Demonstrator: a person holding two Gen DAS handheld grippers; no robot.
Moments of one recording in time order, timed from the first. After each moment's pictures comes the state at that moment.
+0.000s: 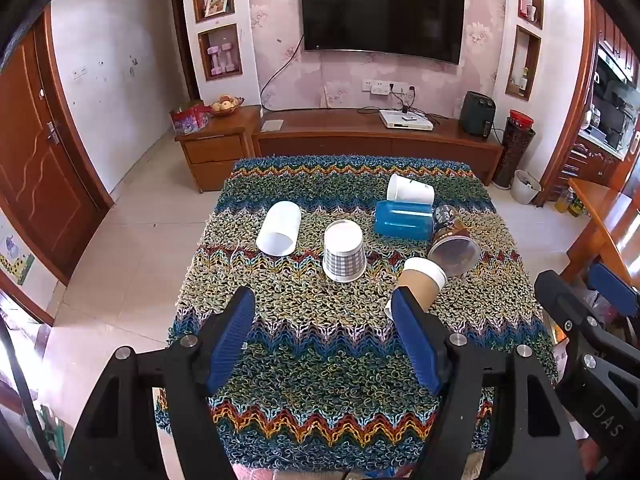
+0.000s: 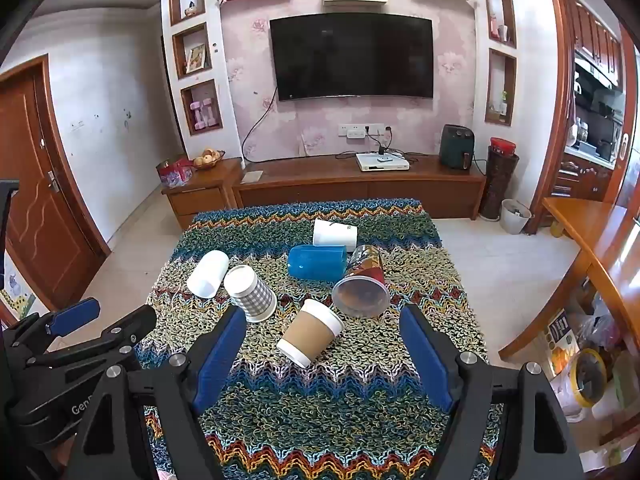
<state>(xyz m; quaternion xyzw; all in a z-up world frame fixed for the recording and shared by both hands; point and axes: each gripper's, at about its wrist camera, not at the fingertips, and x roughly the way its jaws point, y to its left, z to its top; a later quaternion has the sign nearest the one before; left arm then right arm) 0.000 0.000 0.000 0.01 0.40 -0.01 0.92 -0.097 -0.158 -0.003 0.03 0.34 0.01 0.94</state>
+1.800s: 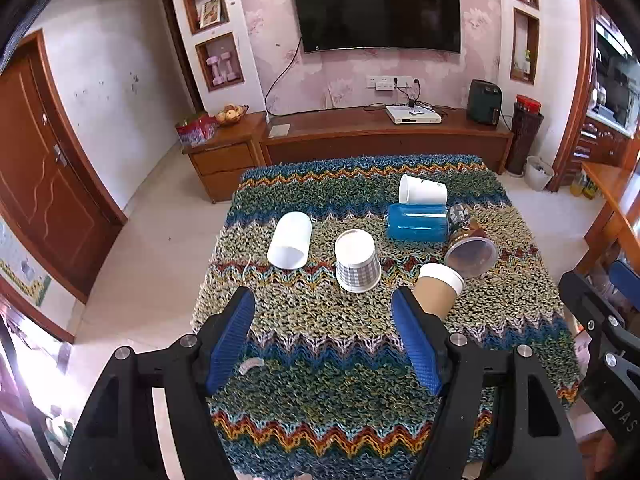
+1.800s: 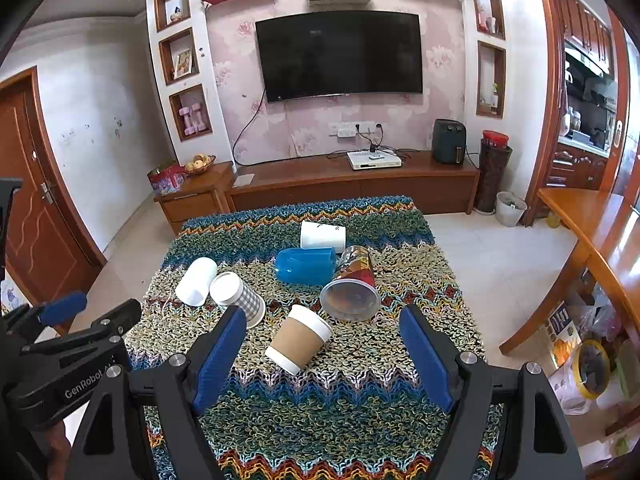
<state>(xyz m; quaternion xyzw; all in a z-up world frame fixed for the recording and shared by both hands) 0.021 -0.011 -0.002 0.06 0.40 0.01 0.91 -0.083 -0.173 -0.011 0.05 0.35 0.00 0.94</state>
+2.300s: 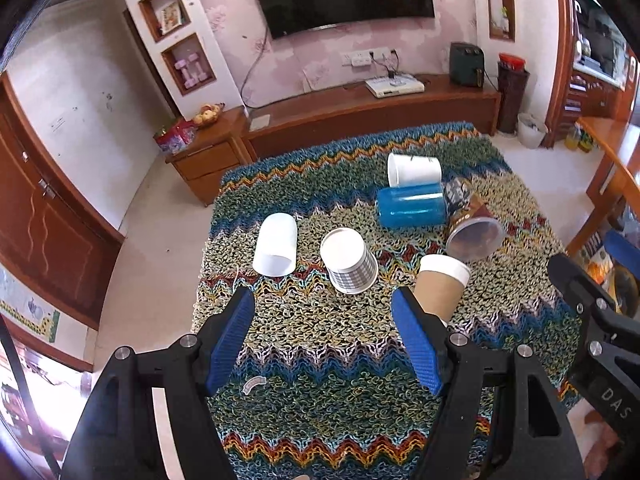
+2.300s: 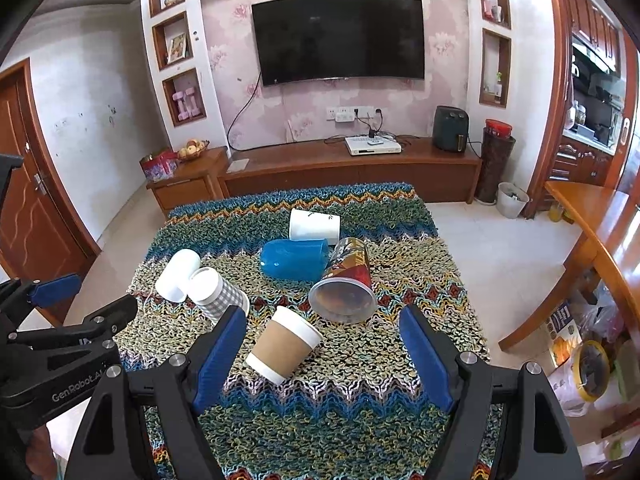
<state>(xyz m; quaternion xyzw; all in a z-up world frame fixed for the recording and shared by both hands) 0.065 -0.034 -0.017 0.13 0.44 -0.01 0.89 -0.041 -0.184 -0.035 0.04 0.37 -0.01 0.93</state>
